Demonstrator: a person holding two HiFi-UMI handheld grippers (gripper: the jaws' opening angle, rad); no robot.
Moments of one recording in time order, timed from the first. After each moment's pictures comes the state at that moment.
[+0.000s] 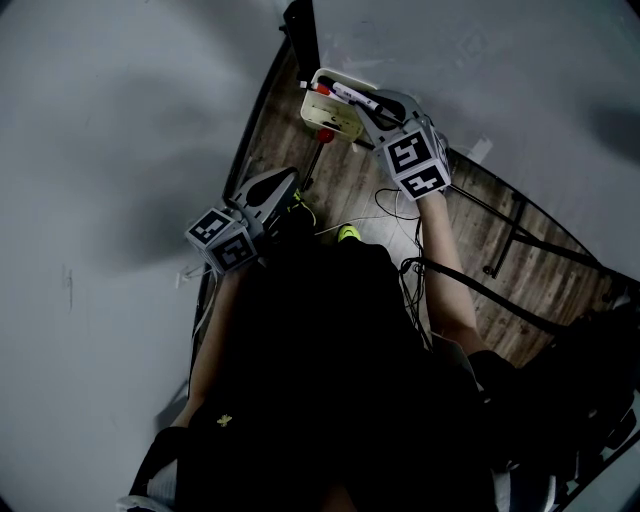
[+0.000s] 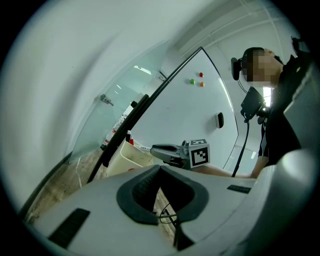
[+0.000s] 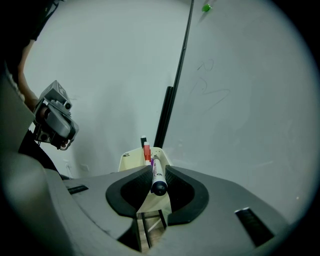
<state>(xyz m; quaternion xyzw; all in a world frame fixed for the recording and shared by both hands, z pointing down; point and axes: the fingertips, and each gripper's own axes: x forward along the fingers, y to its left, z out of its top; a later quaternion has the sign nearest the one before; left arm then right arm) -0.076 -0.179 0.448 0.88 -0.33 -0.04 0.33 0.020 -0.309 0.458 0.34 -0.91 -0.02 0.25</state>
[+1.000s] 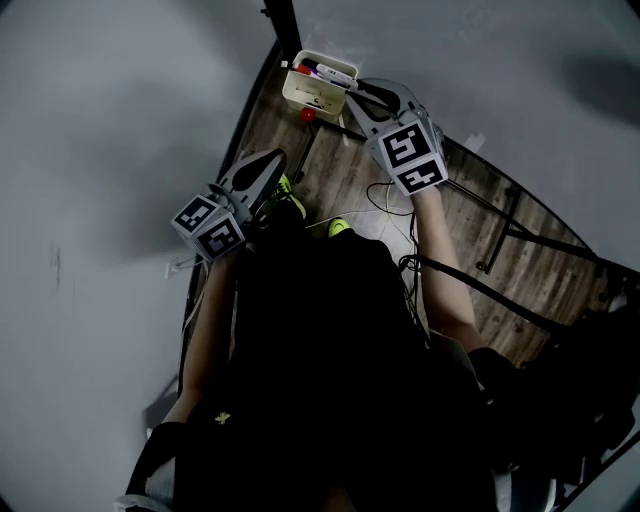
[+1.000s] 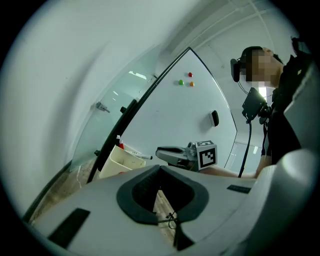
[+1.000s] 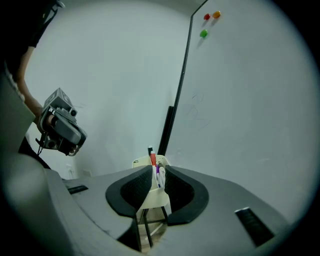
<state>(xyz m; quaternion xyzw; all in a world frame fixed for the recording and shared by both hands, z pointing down) -0.059 -0.161 0.427 0.89 -0.35 -0.04 0.29 0.039 -0.273 0.425 0.34 -0.91 -0.04 0.21</state>
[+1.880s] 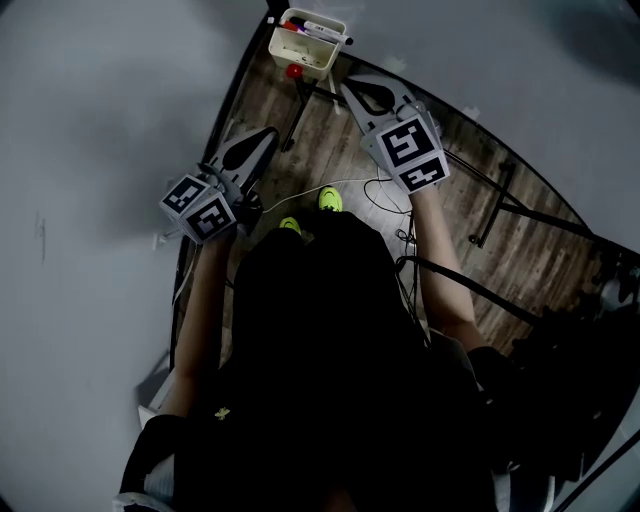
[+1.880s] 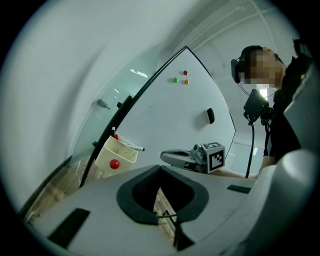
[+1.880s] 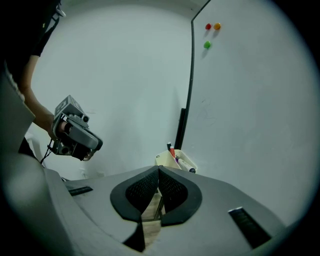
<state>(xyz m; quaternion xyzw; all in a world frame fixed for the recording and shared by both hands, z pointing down) -0.046 -0.123 0.430 0.89 -0.35 -0.04 0.30 0.047 -0.204 0.428 0.31 -0.93 0.00 0.21</state>
